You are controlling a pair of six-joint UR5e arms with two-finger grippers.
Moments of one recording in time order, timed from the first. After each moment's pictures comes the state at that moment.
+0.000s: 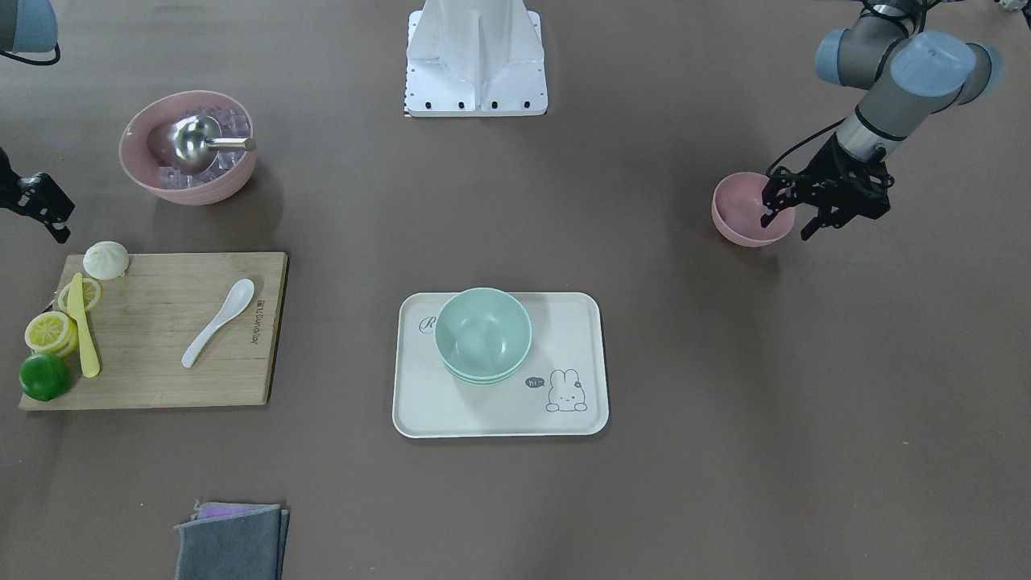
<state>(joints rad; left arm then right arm) -0.75 -1.43 -1.77 -2.44 -2.01 -0.83 0.99 -1.79 1.97 -1.14 1.97 0.83</state>
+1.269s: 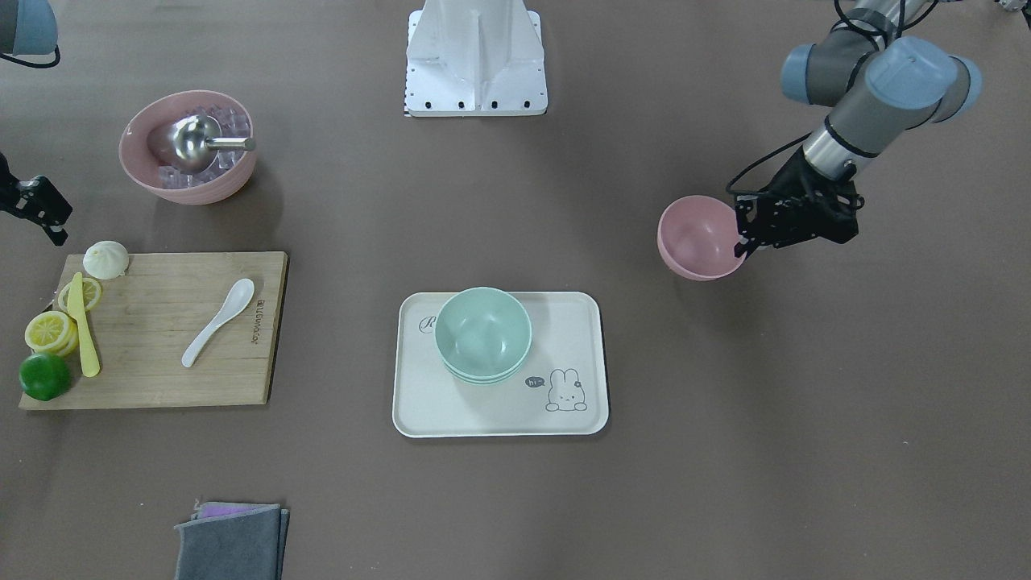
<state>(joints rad) -0.82 -1.82 -1.78 -2.08 -2.08 -0.85 0.99 -1.79 1.95 -1.13 1.96 0.83</state>
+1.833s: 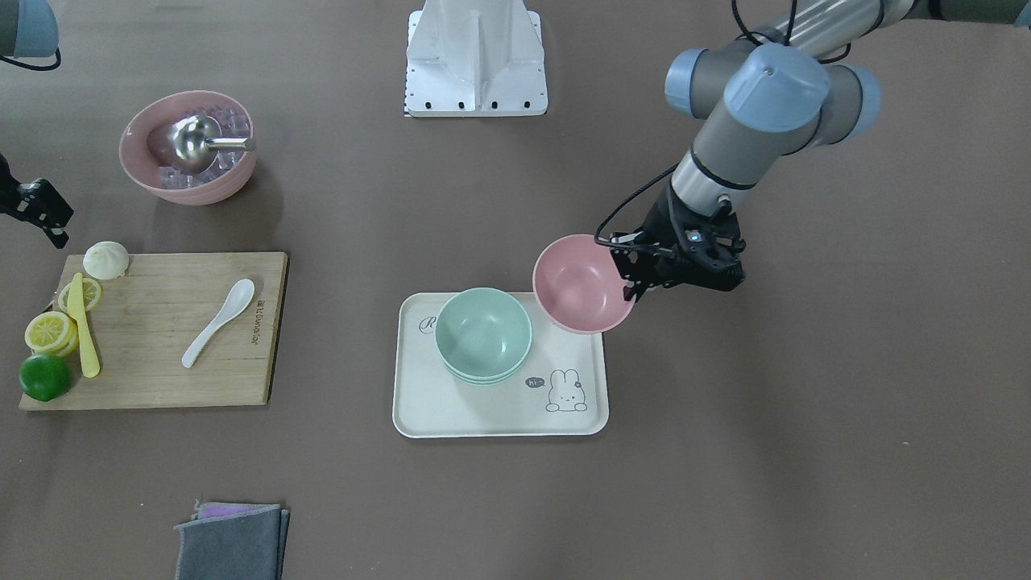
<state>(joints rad) -0.79 -2.19 -1.62 -1.88 -2.01 -1.02 0.99 -1.78 1.95 -1.13 1.96 0.83</state>
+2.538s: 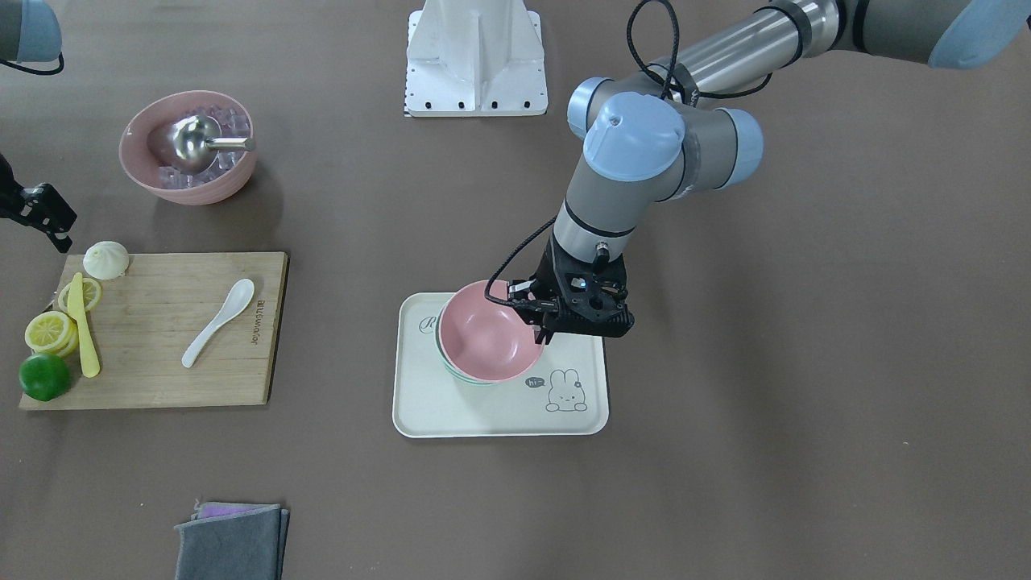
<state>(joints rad) -0.73 -2.40 -1.41 -1.89 -1.93 -1.11 0.99 -1.76 1.94 -1.13 1.96 0.83</state>
